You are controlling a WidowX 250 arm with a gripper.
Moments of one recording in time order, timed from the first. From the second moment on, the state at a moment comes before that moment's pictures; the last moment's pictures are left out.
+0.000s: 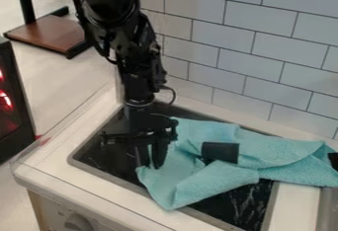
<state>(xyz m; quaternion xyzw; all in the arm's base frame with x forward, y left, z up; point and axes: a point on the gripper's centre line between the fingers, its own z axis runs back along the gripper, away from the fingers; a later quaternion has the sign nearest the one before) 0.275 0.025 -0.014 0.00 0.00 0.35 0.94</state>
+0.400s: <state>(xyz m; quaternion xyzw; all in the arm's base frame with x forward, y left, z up) 0.277 0.035 -0.011 0.02 -0.02 0.38 0.92</state>
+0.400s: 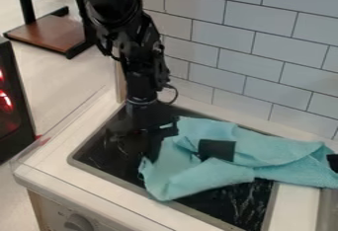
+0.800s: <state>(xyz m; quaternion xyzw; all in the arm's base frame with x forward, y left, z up) 0.262 0.084 -0.003 0.03 -0.01 0.46 0.89</state>
